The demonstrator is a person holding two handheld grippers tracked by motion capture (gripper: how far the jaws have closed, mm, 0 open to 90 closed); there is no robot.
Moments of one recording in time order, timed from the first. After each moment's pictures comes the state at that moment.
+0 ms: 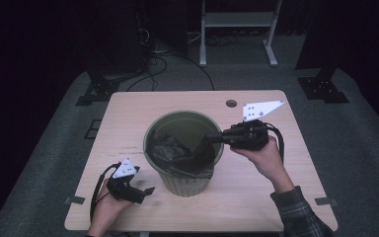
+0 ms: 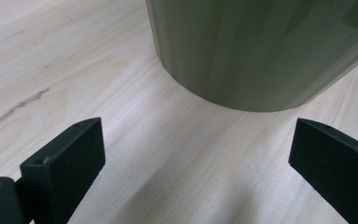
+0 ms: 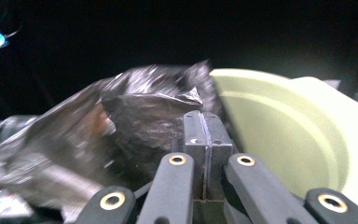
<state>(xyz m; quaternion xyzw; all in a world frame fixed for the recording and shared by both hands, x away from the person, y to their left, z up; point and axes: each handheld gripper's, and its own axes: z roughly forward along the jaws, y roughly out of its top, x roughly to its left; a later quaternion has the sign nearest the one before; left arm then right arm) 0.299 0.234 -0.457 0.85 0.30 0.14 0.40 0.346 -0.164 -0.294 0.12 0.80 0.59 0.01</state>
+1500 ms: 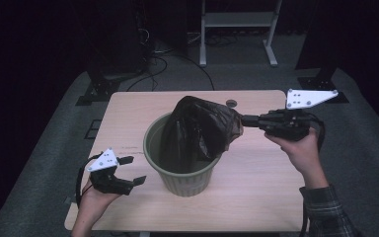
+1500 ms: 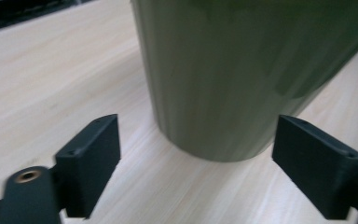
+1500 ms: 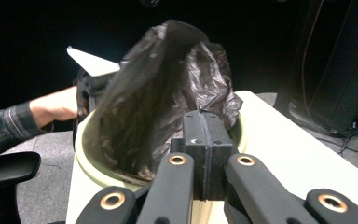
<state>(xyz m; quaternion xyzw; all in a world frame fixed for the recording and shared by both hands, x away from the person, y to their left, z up) 0.289 0.255 -0.390 0.82 0.27 0.14 0.49 0.336 -0.234 -0.260 0.15 0.78 0.60 0.10</state>
